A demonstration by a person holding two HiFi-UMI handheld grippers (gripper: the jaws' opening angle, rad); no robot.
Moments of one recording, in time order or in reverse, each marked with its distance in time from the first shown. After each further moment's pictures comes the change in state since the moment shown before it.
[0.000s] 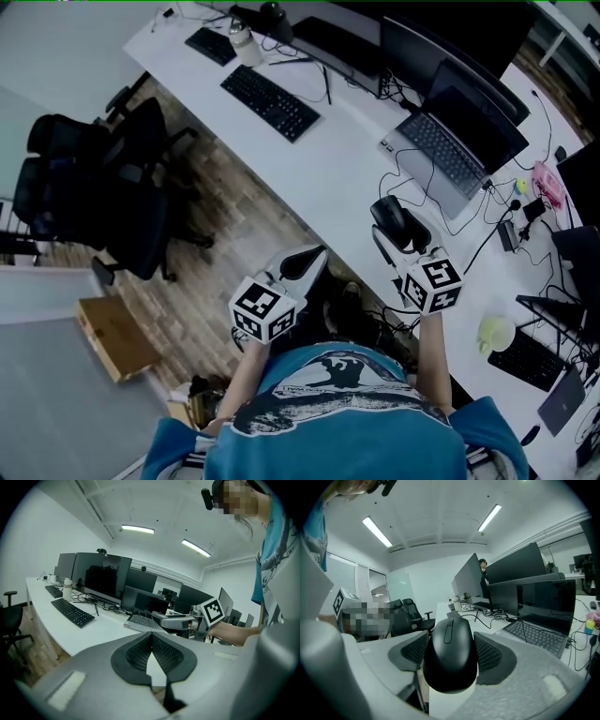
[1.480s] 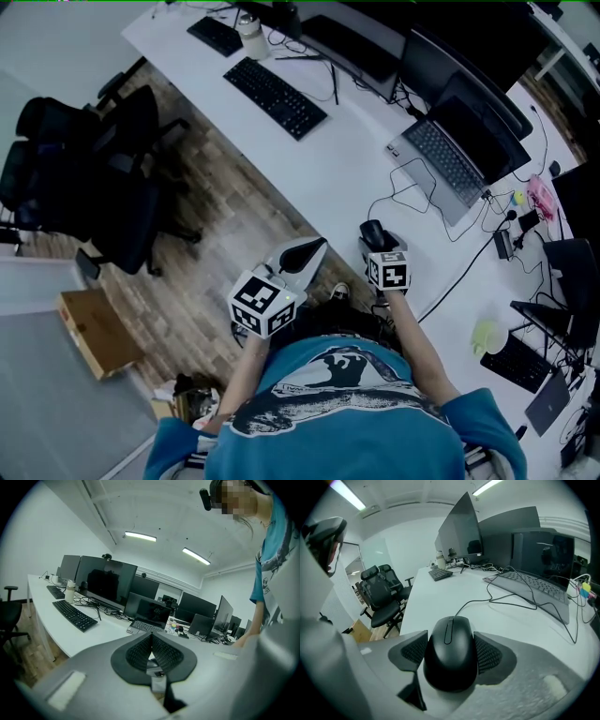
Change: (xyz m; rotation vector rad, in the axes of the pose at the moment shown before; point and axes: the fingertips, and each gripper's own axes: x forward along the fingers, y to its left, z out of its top) left arm -0.011 0.026 0.013 -0.025 -0.087 -0.016; right arm 0.082 -0.036 -0.187 0.052 0.415 -0.235
